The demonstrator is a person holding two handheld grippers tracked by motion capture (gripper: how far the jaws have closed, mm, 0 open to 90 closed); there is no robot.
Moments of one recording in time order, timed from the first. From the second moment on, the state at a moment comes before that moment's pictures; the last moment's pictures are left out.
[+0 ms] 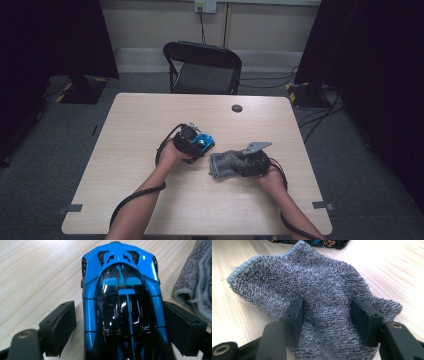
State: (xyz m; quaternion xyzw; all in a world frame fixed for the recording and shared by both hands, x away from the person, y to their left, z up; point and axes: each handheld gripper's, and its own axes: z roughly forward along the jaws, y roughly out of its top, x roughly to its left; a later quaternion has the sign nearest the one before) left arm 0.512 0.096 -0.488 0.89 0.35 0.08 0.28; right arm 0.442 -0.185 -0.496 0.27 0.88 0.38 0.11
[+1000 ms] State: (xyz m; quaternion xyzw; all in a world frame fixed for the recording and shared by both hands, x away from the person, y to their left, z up) left arm 0.504 0.095 -0.486 0.89 0.34 0.10 0.27; right arm 0.438 -0.185 -0.499 0.30 0.87 0.39 0.12
